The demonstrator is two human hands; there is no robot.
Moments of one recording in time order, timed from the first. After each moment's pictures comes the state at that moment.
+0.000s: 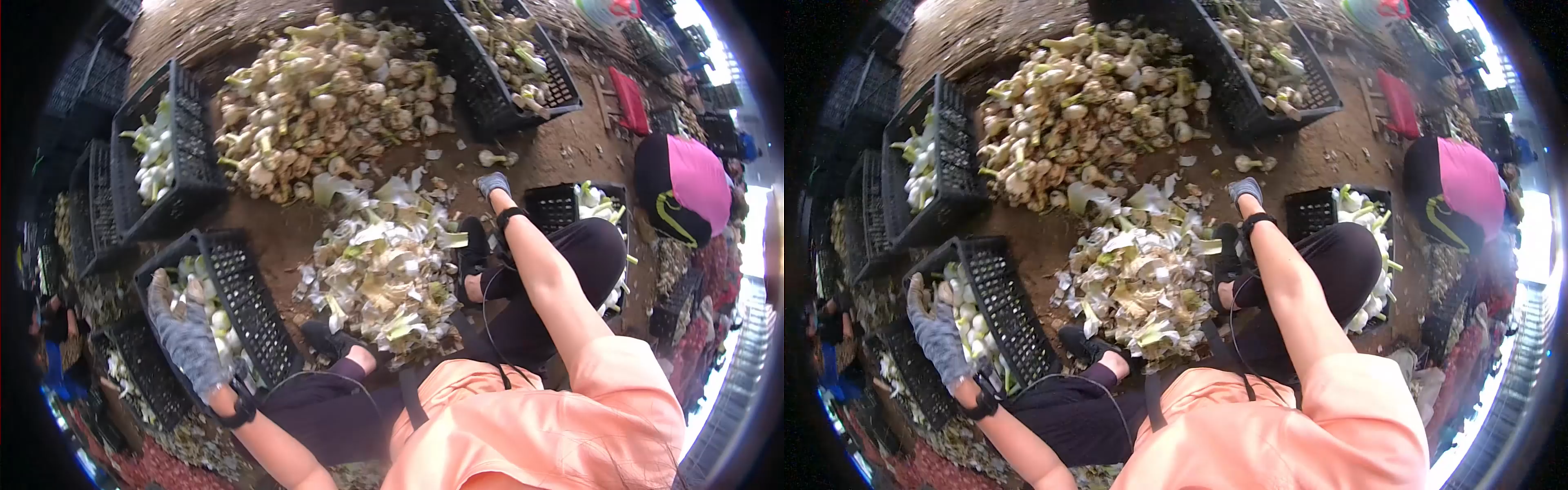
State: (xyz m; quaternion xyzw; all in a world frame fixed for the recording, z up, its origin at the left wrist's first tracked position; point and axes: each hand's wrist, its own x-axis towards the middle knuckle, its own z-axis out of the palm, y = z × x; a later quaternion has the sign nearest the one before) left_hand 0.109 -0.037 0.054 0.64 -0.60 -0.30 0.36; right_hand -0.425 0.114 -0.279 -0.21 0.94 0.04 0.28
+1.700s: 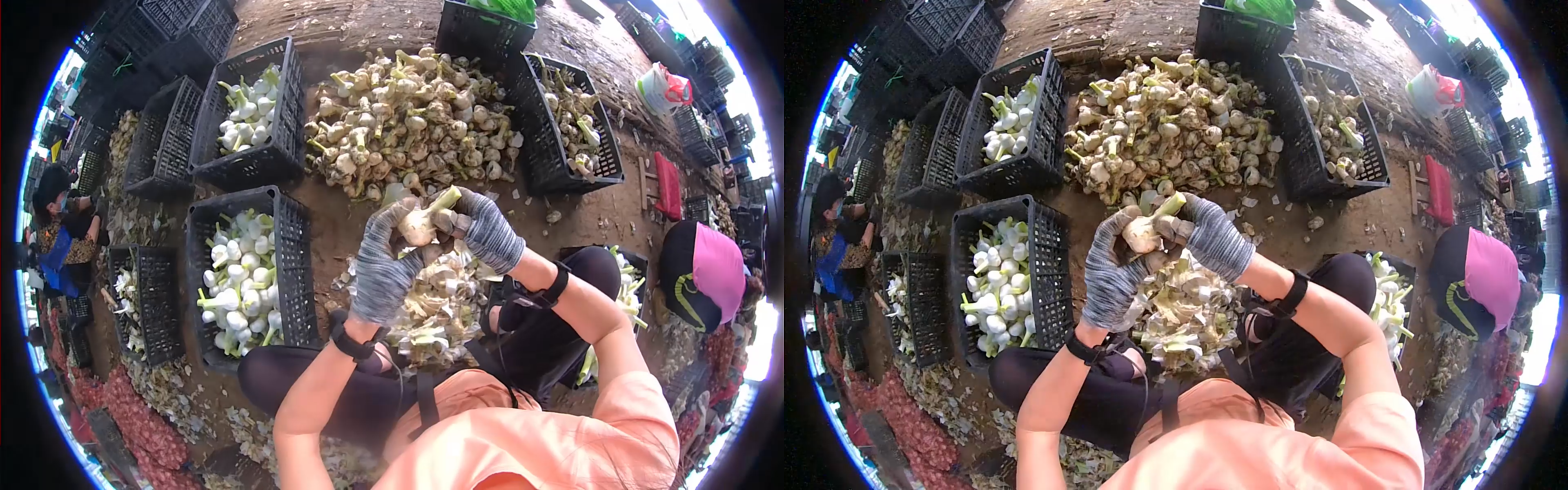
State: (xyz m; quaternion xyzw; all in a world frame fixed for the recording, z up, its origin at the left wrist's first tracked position) left_hand -0.001 0.035 0.024 0.30 -0.52 -0.65 0.46; right_hand -0.175 0.044 0.048 -0.47 0.53 -0.44 0.56
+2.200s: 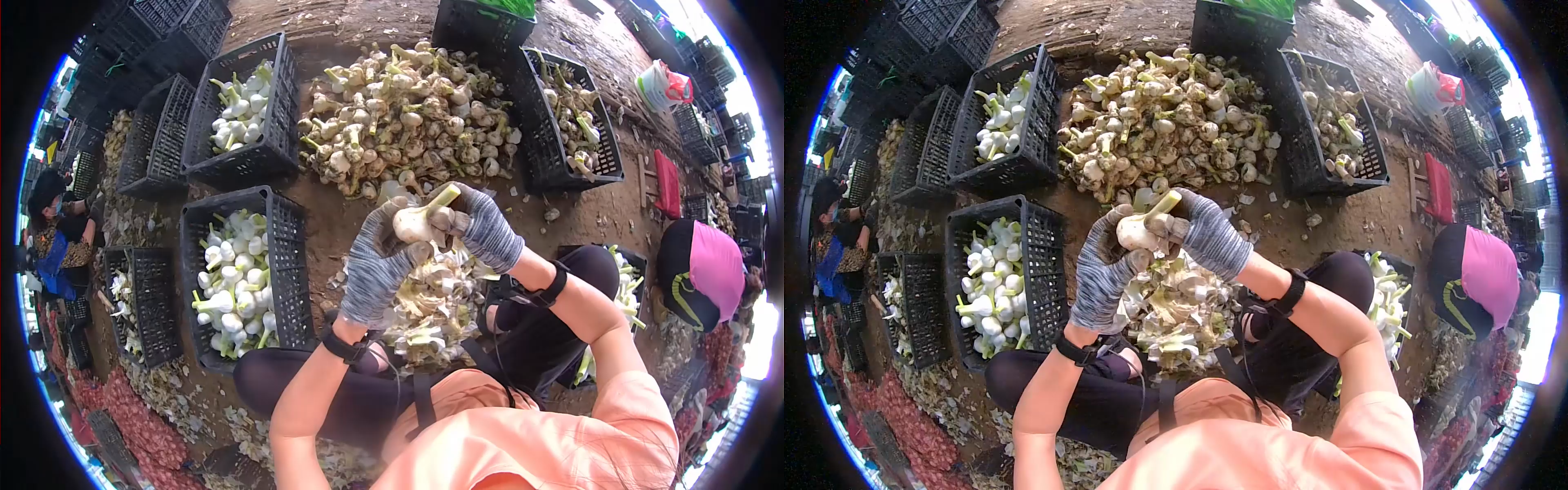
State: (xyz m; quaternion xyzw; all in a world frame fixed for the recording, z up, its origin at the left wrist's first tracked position) left_hand -0.002 0.025 0.029 0.29 -0.41 -0.75 0.43; right_hand -0.182 0.039 0.050 -0.45 0.49 -0.46 0.59
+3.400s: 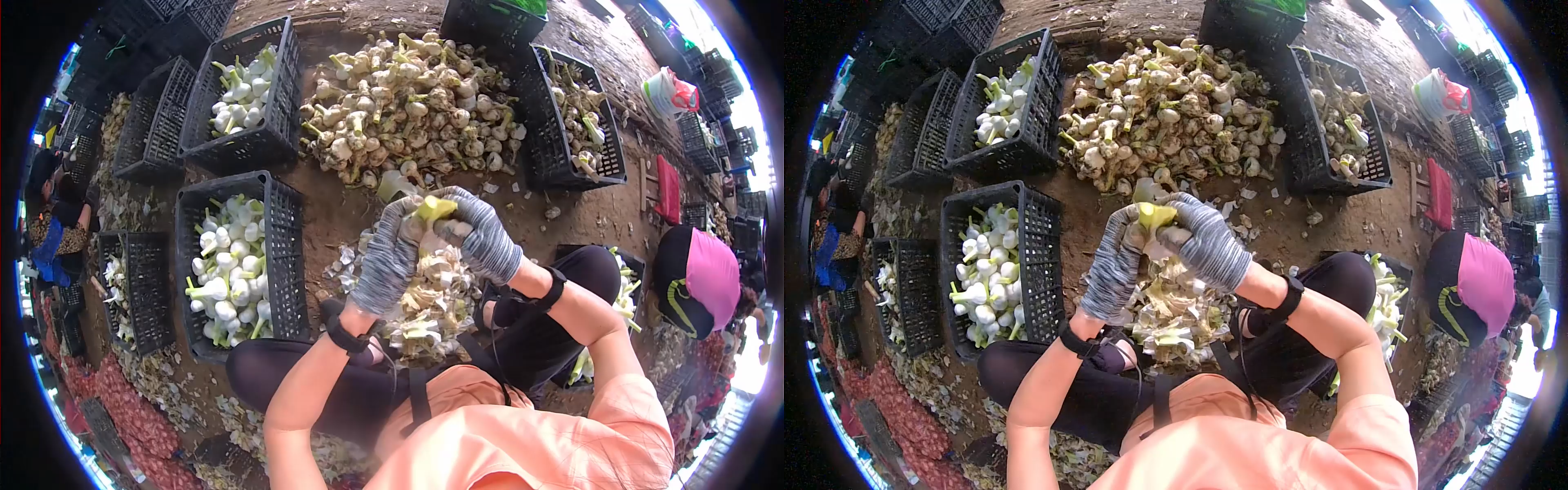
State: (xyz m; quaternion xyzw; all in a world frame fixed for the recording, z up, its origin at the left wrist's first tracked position) left_hand -0.005 0.029 0.017 0.40 -0.56 -0.62 0.37; right_hand -0.173 0.049 0.043 -0.59 0.56 -0.39 0.43
